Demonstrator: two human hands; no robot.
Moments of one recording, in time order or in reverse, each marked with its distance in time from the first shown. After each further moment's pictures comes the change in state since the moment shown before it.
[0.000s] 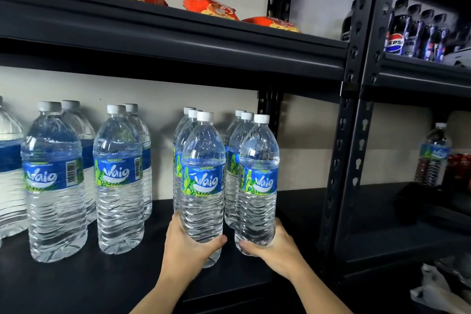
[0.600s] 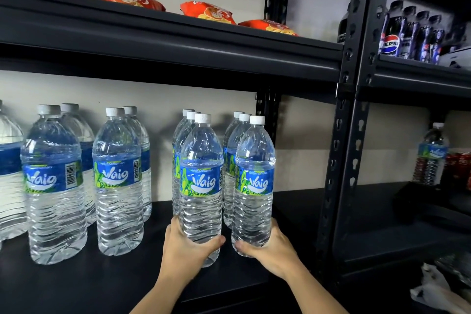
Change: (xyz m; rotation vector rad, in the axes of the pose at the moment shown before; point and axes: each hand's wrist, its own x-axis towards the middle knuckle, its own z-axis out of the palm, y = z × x) left_hand 0.004 -0.010 0.003 -0.007 0.002 -0.078; right_hand -0.002 -0.003 0.005 -0.088 0.010 0.031
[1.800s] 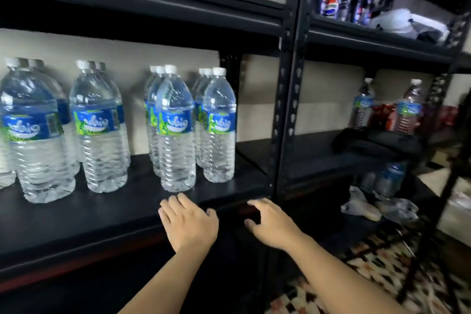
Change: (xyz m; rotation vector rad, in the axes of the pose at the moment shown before) left_hand -0.145 0.038 0.009 0.738 -0.099 -0.020; right_hand -0.145 0.047 -0.031 -0.495 -0.055 -0.031
